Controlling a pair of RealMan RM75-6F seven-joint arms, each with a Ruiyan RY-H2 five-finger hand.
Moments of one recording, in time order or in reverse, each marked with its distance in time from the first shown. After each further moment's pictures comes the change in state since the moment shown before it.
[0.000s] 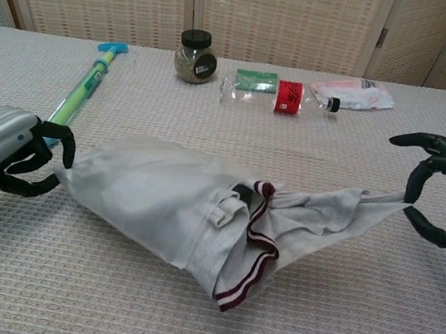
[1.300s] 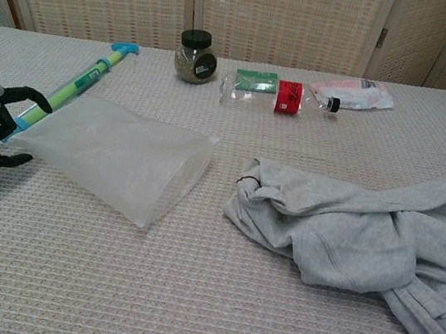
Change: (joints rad) left arm -0.027 0.070 -0.071 -0.003 -0.153 -0.106 0.010; right arm -0.077 0.370 0.117 -0.074 0.191 -0.110 0.049
